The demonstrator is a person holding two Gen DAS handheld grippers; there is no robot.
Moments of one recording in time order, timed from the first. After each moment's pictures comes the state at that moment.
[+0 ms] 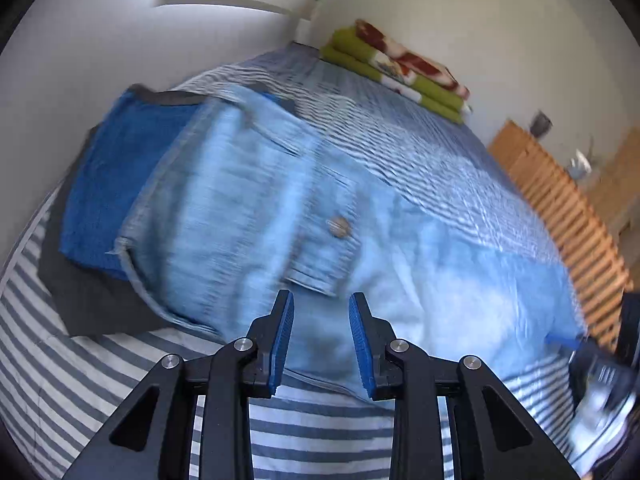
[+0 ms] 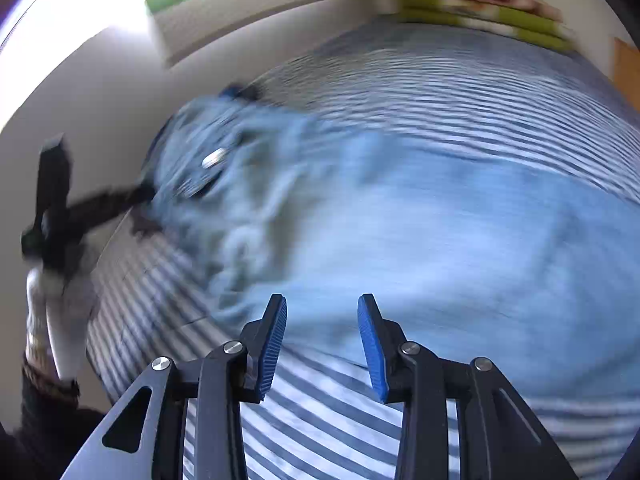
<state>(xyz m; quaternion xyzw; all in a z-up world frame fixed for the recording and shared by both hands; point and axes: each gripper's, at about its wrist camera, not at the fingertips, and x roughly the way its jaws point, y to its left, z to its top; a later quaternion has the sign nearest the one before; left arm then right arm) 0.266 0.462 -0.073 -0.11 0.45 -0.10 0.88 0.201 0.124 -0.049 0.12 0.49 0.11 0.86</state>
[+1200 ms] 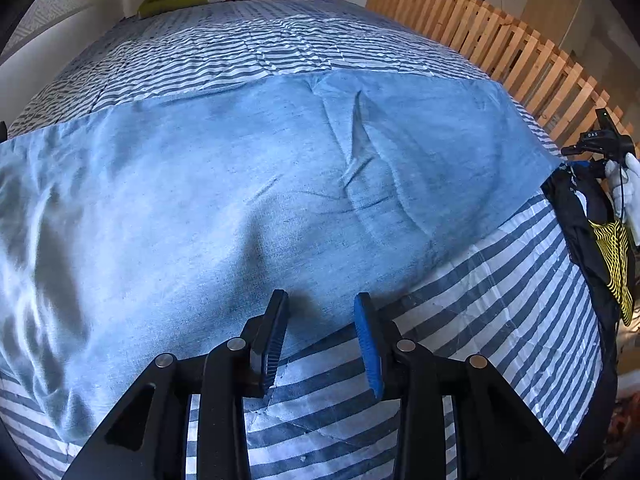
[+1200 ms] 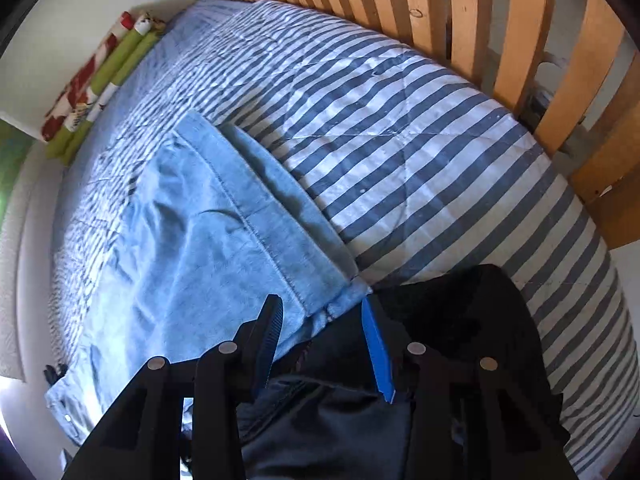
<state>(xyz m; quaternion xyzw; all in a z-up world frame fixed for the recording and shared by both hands) 0.233 0.149 -0.149 0.07 0.53 -0.26 0.80 0.126 -0.424 -0.102 0.38 0.53 -0.22 0.72</state>
